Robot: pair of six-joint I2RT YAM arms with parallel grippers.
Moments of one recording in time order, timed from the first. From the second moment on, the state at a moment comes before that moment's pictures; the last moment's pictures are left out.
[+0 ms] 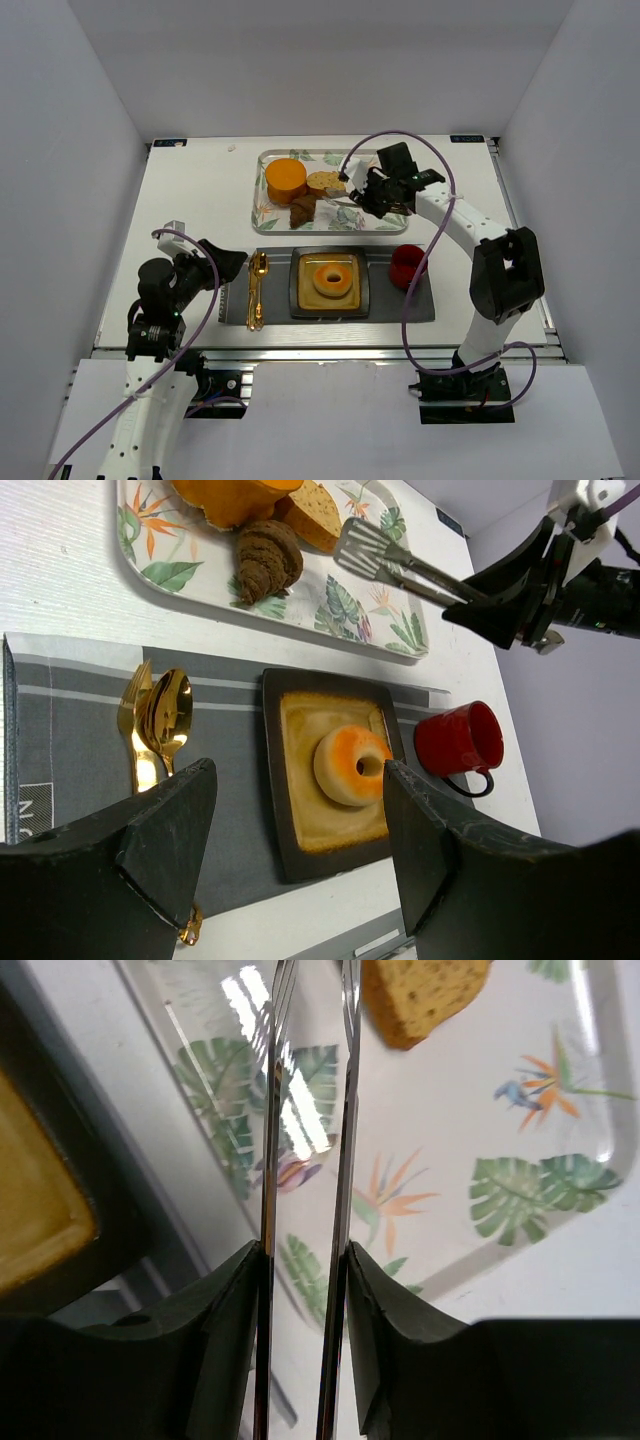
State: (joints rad) left arm -0.05 0.44 0.48 -0.31 0.36 -0.63; right arm 0.46 1.77 1.44 -0.53 -0.27 -0.73
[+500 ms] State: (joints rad) left arm -0.05 0.47 0.48 -0.29 0.36 -0.63; right arm 0.46 1.85 1.53 -0.45 -0.24 -0.77
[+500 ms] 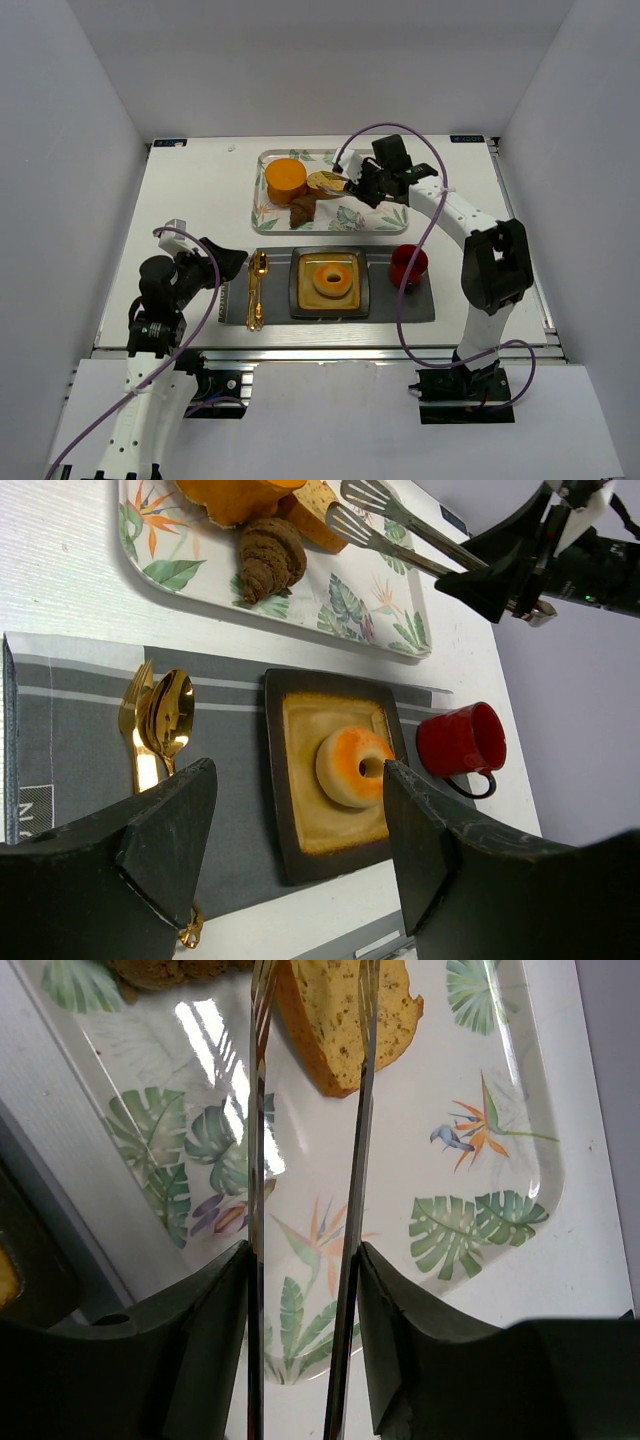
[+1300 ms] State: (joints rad) left arm -0.05 0.47 0.48 -0.29 0.36 -0.63; right arm 0.46 1.93 1.60 -0.47 -0.23 -0.80
